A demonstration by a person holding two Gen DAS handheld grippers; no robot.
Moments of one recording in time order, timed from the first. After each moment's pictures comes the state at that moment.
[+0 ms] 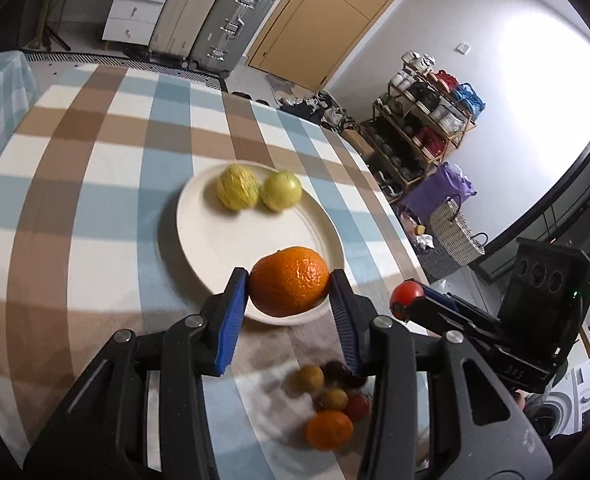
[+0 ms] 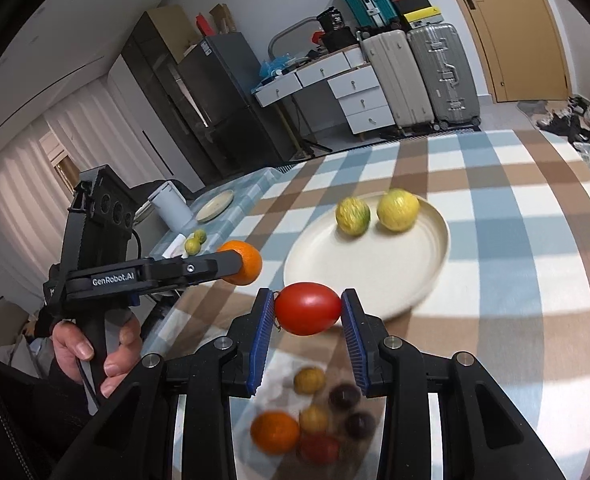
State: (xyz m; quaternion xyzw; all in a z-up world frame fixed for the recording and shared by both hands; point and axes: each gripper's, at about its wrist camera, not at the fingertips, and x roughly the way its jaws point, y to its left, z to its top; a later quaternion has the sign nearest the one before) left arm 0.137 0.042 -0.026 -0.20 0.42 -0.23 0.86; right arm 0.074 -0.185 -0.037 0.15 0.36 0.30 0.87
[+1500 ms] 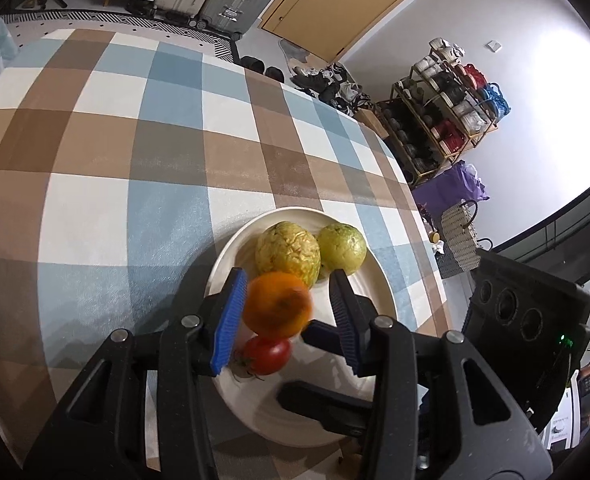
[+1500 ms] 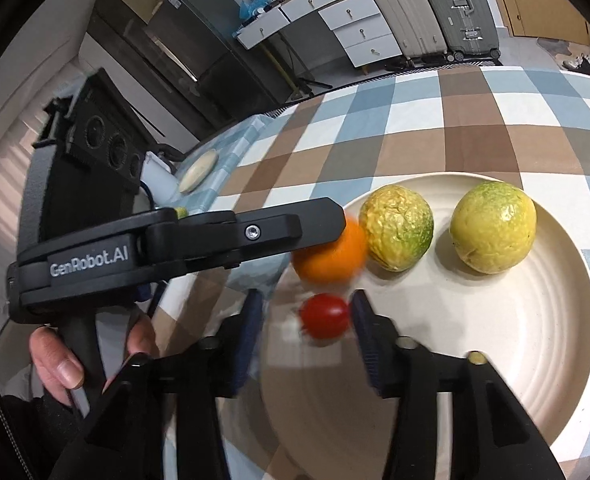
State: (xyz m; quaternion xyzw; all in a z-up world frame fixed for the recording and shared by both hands) left arm 0.293 0.043 -0.083 -0.22 0.49 -0.23 0.81; right arm 0.212 -0.096 -0.096 0.17 0.47 0.32 0.80
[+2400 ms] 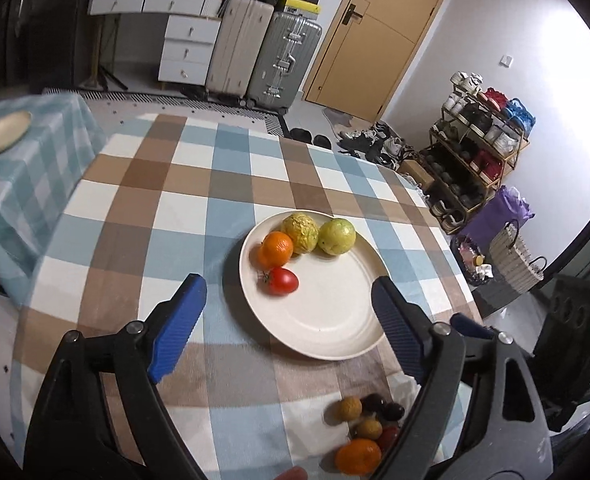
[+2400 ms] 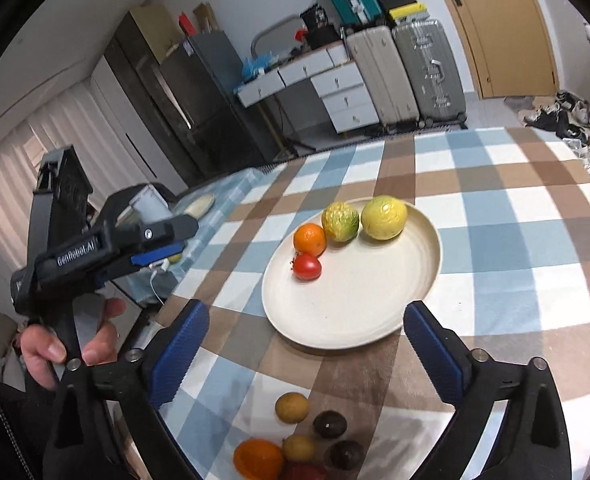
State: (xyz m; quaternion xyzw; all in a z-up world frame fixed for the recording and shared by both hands) left arm 0.120 0.040 0.007 -0.14 0.38 -0.10 0.91; right arm 0.083 -0.187 -0.040 0.16 0.36 0.27 0.88
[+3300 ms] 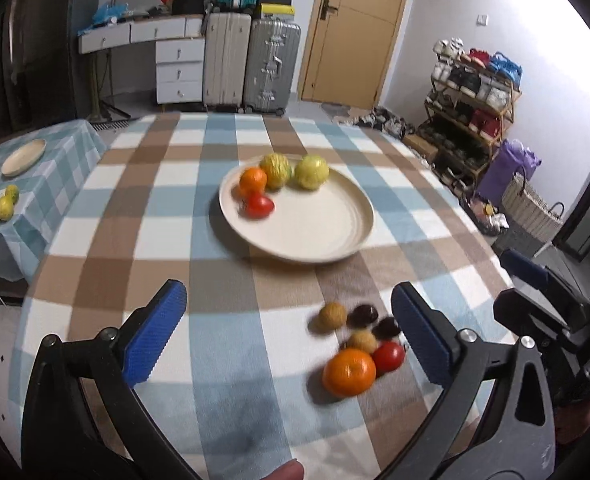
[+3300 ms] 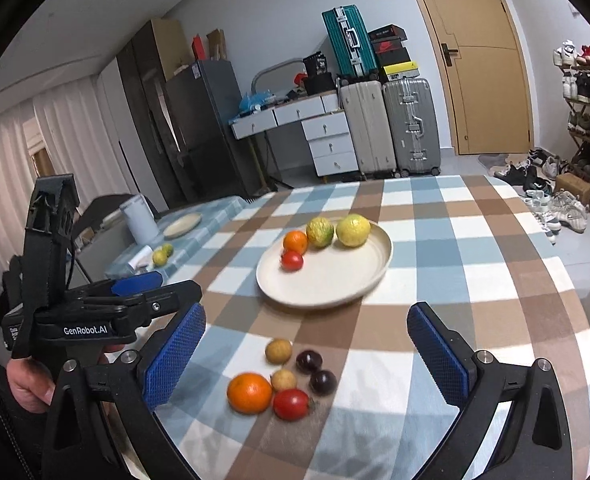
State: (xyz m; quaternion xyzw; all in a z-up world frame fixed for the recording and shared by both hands) left arm 0.007 -0.017 -0.022 -0.06 0.37 -0.10 0.92; right arm -0.019 -0.208 -0.025 0.10 0.29 0.22 0.93
